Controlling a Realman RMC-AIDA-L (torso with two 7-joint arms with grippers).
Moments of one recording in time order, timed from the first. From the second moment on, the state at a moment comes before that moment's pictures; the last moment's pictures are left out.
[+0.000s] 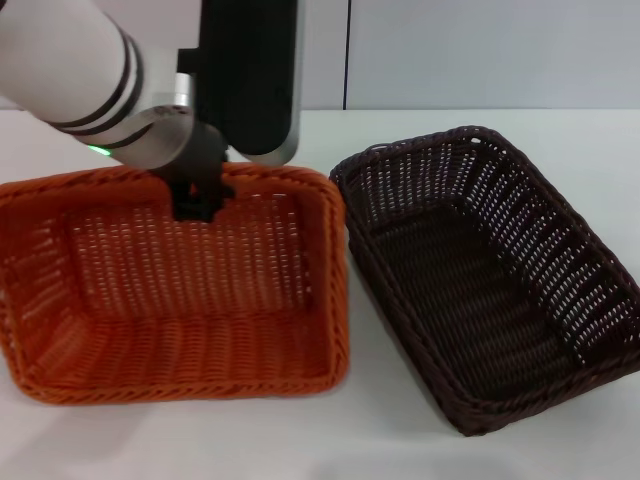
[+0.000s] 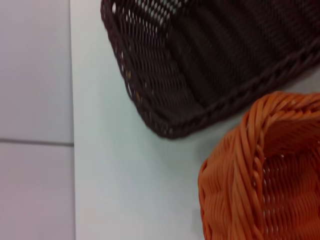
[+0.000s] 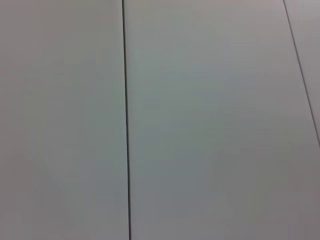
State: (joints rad) left arm -0.70 -2.07 -1.57 -1.70 2.86 -1.61 1.14; right arm 0.24 2.09 -2.02 -0.47 -2.12 1.37 2.94
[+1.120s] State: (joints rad) left arm -0.82 -2.07 -1.46 -1.53 2.72 -1.44 1.06; right arm 0.22 2.09 -2.02 -0.45 -2.12 1.38 2.94
